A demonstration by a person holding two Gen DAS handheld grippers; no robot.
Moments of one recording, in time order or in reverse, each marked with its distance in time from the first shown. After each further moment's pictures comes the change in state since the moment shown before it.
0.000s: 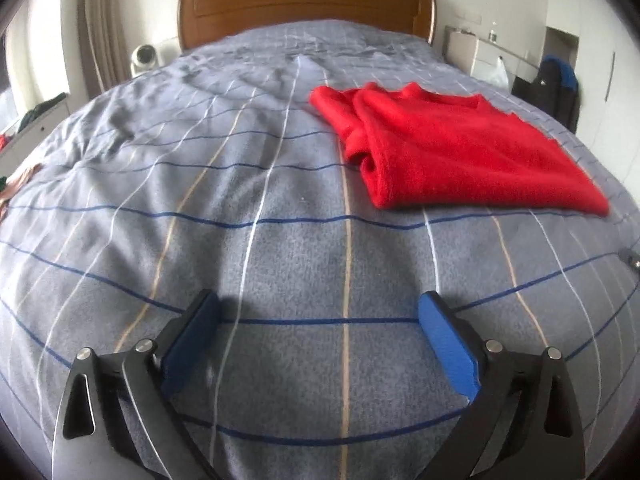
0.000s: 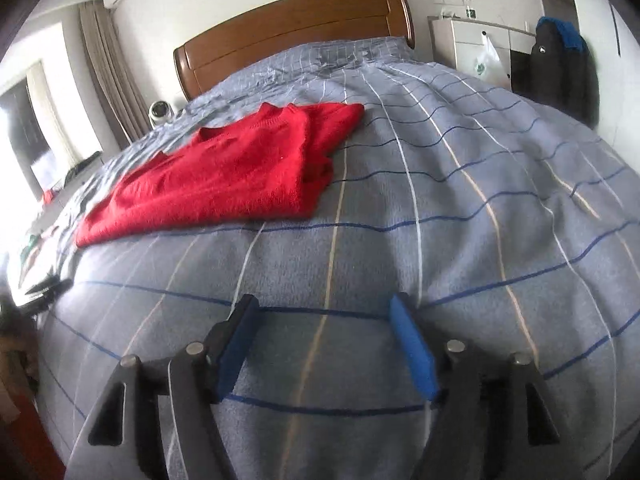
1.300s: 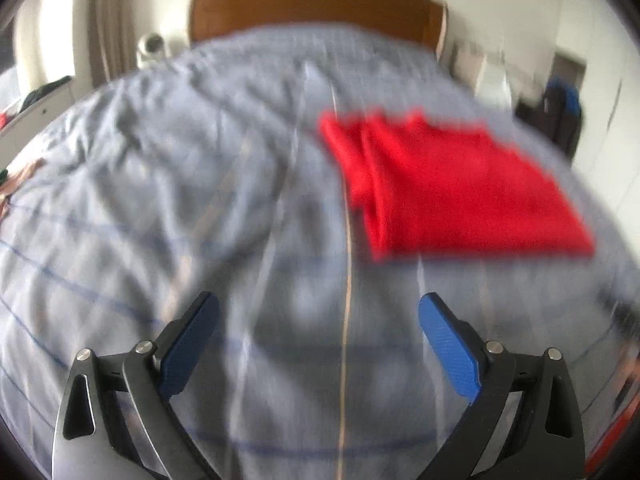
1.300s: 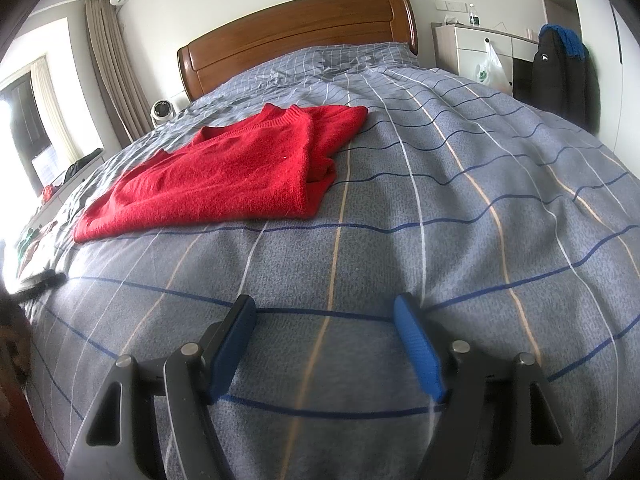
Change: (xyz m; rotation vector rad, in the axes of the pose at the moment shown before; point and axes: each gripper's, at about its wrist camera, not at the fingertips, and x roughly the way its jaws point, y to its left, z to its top) left arm -0.016 0.016 0.037 -0.096 -0.049 -0.029; right arm 0.001 0.007 -0.010 -0.028 -0.024 -0.013
